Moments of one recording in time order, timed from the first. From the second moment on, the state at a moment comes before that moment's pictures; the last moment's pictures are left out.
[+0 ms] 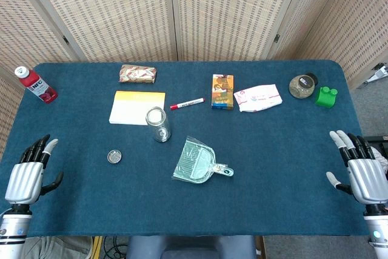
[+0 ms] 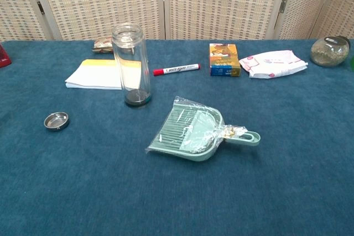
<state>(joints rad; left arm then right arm) -0.18 -1.17 -0.08 -1.70 1.40 1.43 0.19 0.09 -1.03 0.06 -1.72 -1.48 1.45 -0.05</state>
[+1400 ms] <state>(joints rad) -0.53 -1.28 -0.07 -1.36 1.49 0.92 -0.09 0.08 -0.98 0.07 -1.77 -1.47 1.46 -0.08</state>
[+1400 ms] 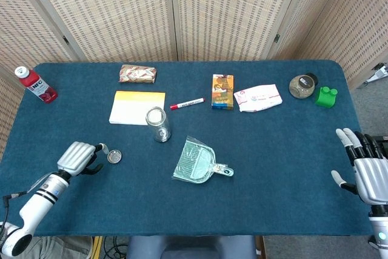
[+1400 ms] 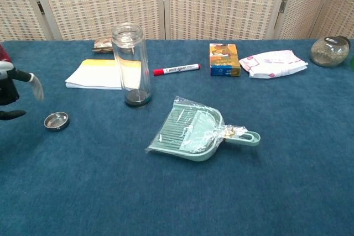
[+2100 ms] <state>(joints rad) -0.61 -1.44 -0.07 -1.18 1.39 0.84 -0.06 0.08 -0.99 0.07 -1.74 -1.45 1.45 -0.06</state>
